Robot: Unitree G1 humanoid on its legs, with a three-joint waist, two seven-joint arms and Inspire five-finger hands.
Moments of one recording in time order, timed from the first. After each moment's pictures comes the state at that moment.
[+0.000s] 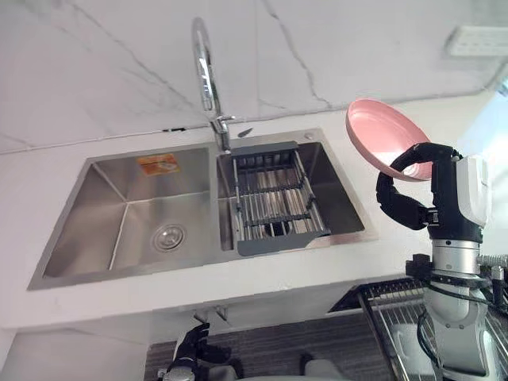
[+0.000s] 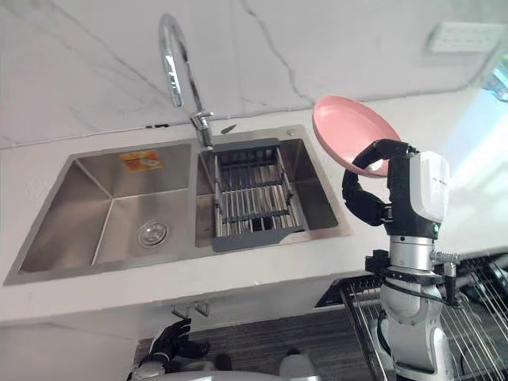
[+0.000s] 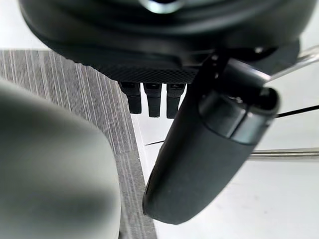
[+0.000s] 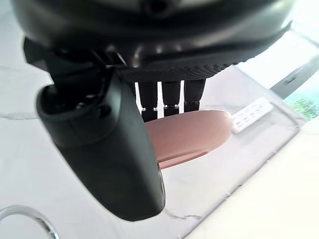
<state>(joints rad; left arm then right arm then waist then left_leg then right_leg) 0.10 0.07 -0.02 0.96 0.03 -0.03 0.11 0.17 -0.35 -0.24 -0.42 -0.54 -0.13 -0.25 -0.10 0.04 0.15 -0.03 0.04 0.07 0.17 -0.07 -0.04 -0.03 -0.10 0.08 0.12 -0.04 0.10</state>
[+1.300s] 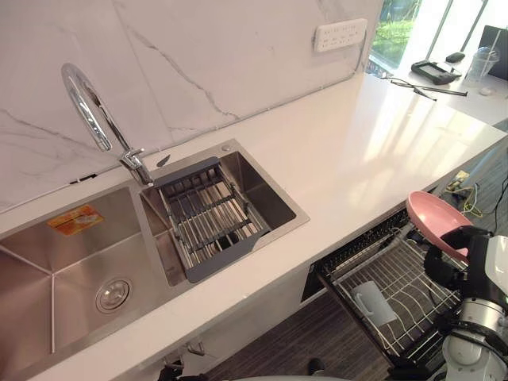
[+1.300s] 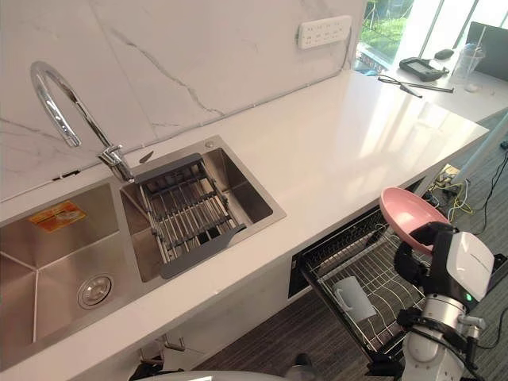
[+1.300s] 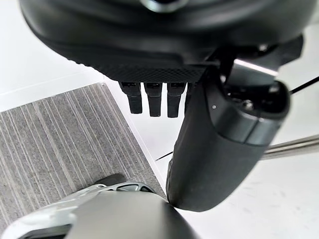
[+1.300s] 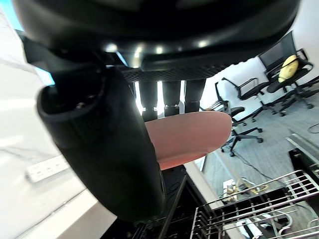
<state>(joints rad) 0.21 0.10 0.06 1.03 0.04 -0.03 0.18 0.38 -0.19 -0.48 -0.22 -0.66 0.00 -0.31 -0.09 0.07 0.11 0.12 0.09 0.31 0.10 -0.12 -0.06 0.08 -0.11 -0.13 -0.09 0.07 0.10</state>
